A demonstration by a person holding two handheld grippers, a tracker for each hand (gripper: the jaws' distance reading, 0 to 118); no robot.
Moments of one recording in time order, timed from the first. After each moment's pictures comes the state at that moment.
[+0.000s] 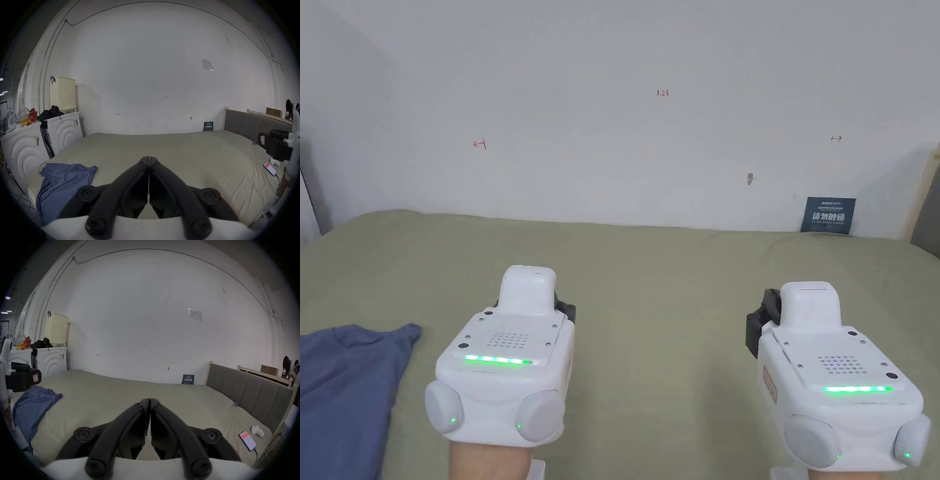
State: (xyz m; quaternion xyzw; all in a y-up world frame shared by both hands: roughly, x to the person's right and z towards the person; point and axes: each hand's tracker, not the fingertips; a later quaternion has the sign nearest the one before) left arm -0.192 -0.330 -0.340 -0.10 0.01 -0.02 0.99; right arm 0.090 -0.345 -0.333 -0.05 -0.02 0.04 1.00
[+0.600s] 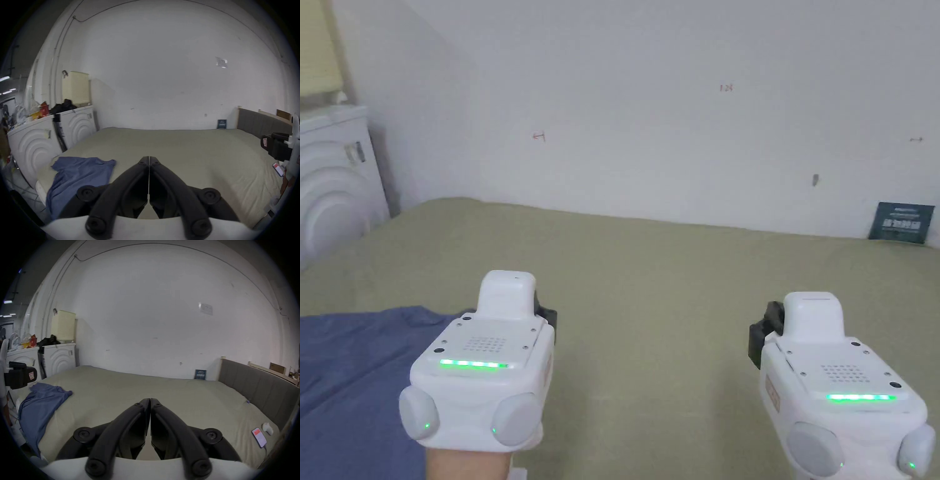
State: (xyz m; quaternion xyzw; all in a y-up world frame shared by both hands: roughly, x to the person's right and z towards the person) left arm -0.283 -0.340 -0.331 -0.12 0.10 -0.02 0.99; right arm 0.014 -0.355 -0.363 -0.08 0.05 0.04 0.99
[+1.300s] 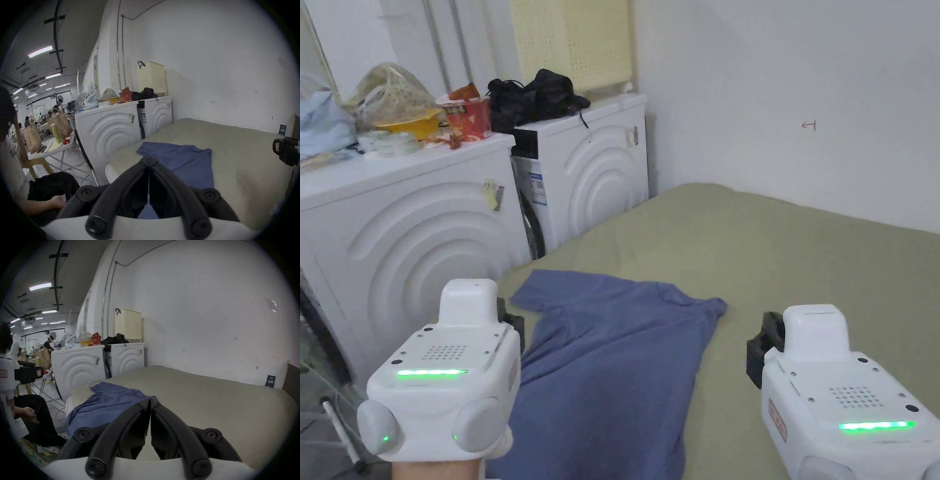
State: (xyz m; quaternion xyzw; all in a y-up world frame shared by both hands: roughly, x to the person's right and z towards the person) left arm -0.501 -0.336 -0.189 -0.15 0.38 0.00 0.92; right arm -0.235 -0.368 -0.357 -0.09 0.33 0.03 0.94
